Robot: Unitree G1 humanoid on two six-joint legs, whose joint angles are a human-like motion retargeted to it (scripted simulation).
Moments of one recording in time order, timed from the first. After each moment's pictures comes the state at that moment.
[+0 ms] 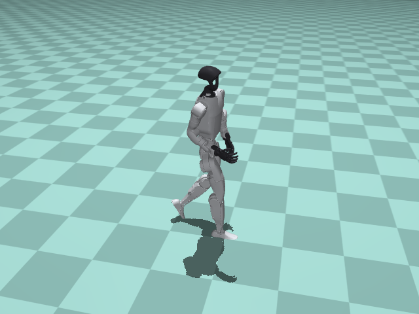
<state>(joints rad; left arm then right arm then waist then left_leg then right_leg) 0.00 0.20 0.33 1.53 0.74 -0.34 -0.02 0.38 0.06 -0.01 0.11 0.14 -0.51 -0.16 -0.33 0.02 -0.09 0.00 0.00 0.18 0.64 0.42 -0.25 -0.29 -0.06 -0.10 0.09 0.08 -0.03</state>
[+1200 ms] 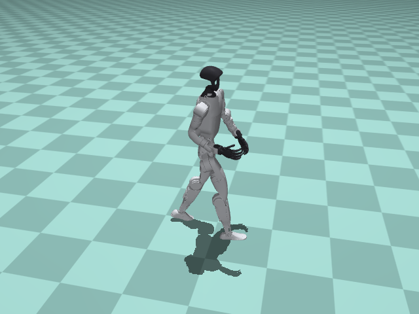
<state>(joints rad) -0.22 0.26 0.27 1.38 0.63 -0.35 -0.18 0.34 0.04 0.01 0.13 0.11 -0.56 -0.11 -0.35 0.08 -0.07 0.13 -0.01 0.12 0.20 -0.10 -0.09 -0.40 -0.05 0.01 0.05 0.16 0.10</state>
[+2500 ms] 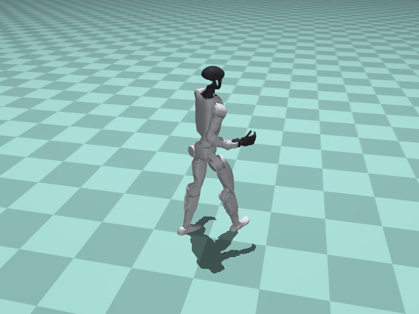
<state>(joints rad) -0.11 0.16 0.29 1.39 0.67 -0.28 -0.16 0.30 -0.04 0.05 0.19 0.11 -0.60 -0.04 -0.17 0.05 -0.05 0.10 -0.19 -0.03 0.15 -0.24 0.15 -0.37 -0.07 0.19 0.01 0.07 0.24</state>
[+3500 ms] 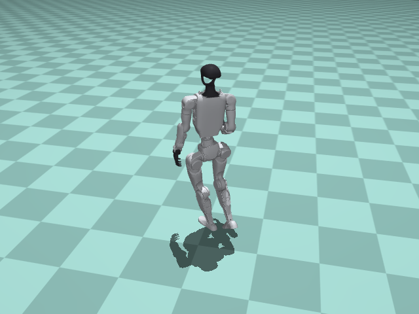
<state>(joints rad) -0.03 0.06 0.42 1.38 0.52 -0.19 -0.16 0.37 -0.02 -0.01 0.24 0.14 -0.60 -0.03 -0.09 0.17 -0.13 -0.16 -0.07 0.17 0.12 -0.19 0.26 -0.23 0.10 0.00 0.62 0.11 0.08</state>
